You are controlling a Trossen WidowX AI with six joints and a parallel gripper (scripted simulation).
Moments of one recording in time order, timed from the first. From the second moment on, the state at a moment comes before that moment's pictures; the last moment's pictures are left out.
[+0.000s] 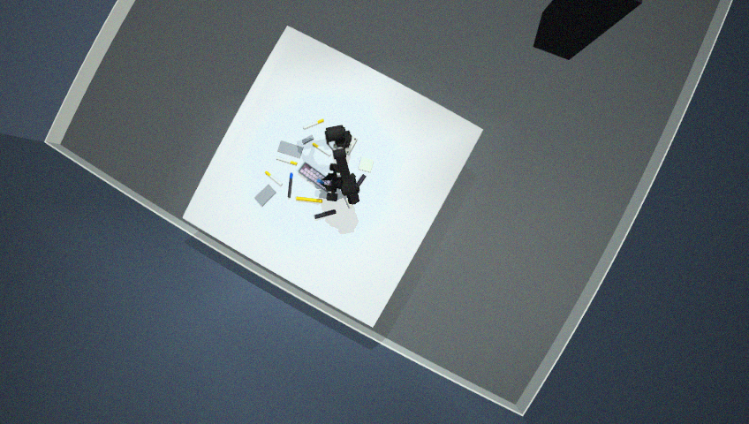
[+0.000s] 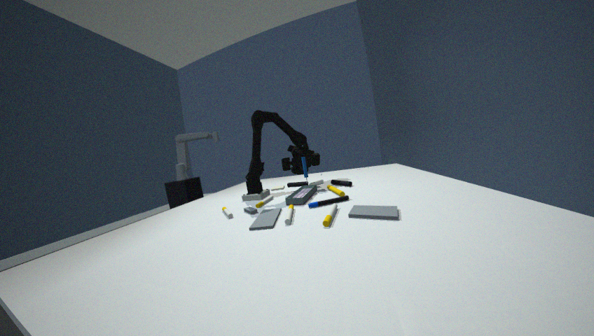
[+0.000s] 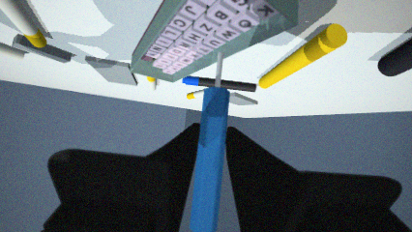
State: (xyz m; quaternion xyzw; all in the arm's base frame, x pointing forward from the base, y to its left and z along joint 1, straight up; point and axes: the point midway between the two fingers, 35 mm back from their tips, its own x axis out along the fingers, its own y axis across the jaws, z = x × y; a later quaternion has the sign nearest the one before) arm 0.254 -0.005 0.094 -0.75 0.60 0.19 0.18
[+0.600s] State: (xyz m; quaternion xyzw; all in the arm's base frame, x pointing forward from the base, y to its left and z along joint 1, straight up) arm 0.253 -0.004 0.080 -0.75 0.60 0.20 0.17
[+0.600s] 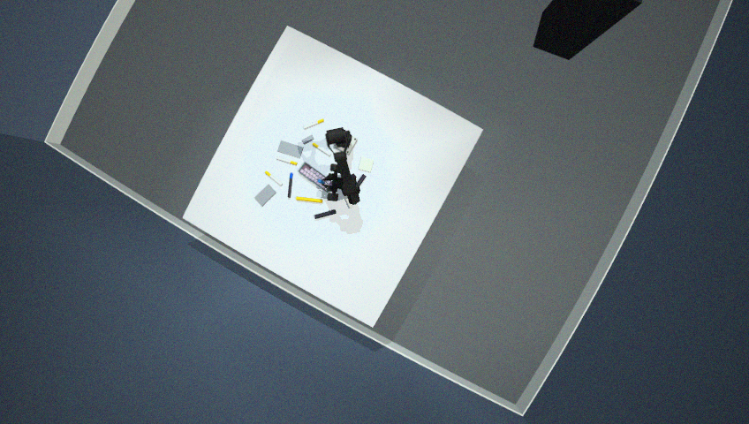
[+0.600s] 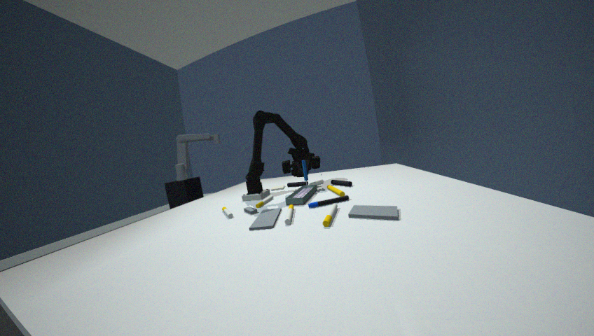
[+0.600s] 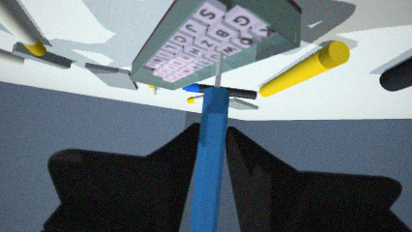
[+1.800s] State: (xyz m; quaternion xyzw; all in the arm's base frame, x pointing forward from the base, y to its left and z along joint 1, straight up) arm 0.254 -0.004 0.066 -0.75 0.60 0.19 0.17
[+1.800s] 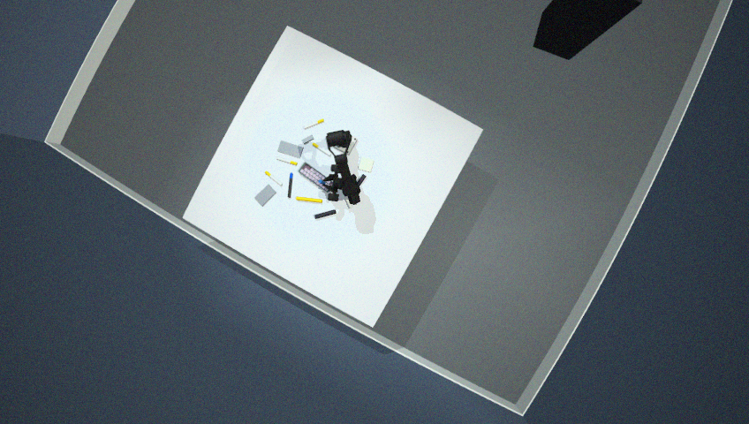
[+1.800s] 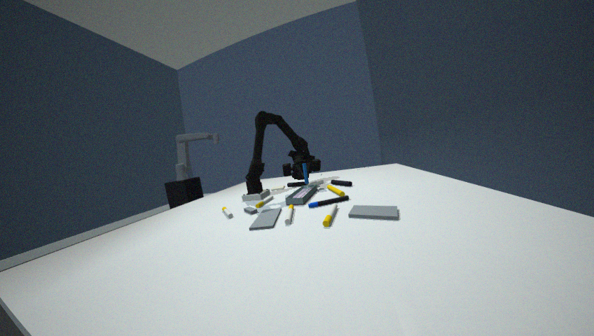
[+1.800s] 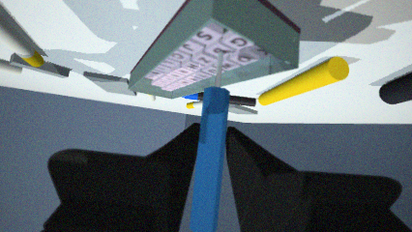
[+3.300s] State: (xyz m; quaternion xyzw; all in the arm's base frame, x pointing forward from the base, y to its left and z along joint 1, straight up) arm 0.236 -0.025 0.101 -0.75 0.61 0.20 0.17
